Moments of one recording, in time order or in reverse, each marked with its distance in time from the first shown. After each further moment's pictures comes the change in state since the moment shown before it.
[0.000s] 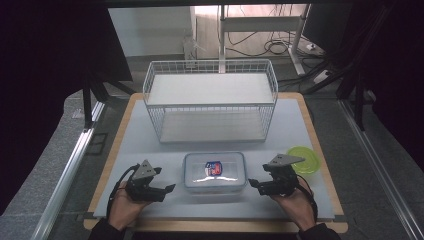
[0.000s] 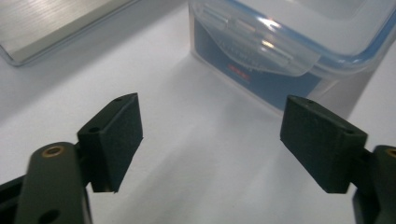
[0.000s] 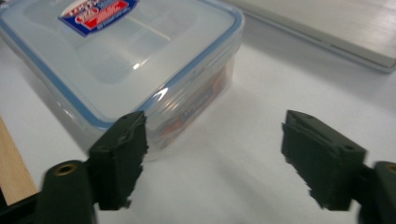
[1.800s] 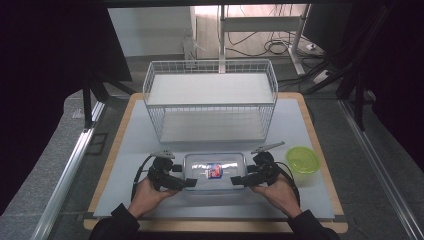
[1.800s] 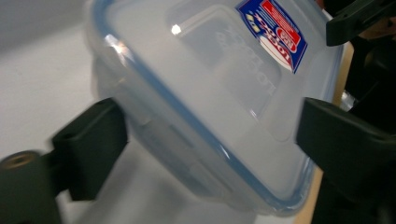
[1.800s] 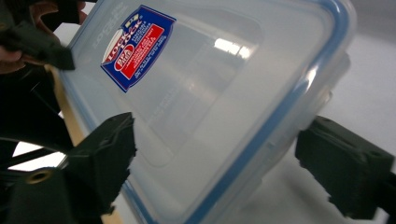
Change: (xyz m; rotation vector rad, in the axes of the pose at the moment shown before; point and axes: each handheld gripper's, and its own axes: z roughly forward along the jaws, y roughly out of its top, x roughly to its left) left arm -0.001 0.043 0.045 0.054 -0.354 -0.200; right arm 0.003 0.030 0.040 0.138 0.283 0.223
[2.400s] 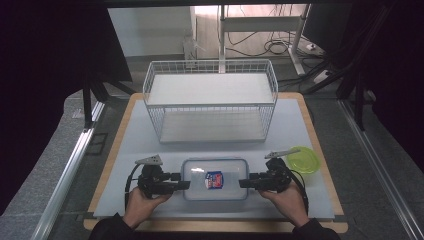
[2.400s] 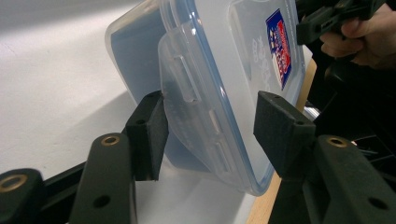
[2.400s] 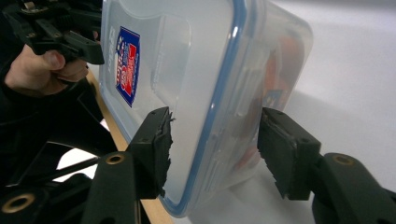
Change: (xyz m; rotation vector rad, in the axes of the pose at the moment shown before) left arm -0.006 -0.023 -0.022 -0.109 -0.071 -0.063; right arm -0.005 -0.024 -0.022 -0.073 0.106 0.080
